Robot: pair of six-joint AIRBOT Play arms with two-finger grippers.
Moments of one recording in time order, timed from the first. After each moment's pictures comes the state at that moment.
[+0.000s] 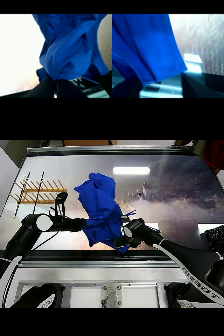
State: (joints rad) left arm -0.28 -1.02 0.87 1.23 -0.95 -1.73; right arm 0.72 -1.51 1.06 -1.44 1.10 2.13
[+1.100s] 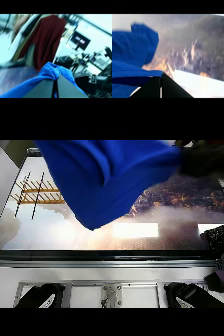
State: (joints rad) left arm -0.29 -0.83 1.74 0.84 -0.82 -1.58; right arm 0.52 -1.04 2.00 -1.76 1.37 1.83
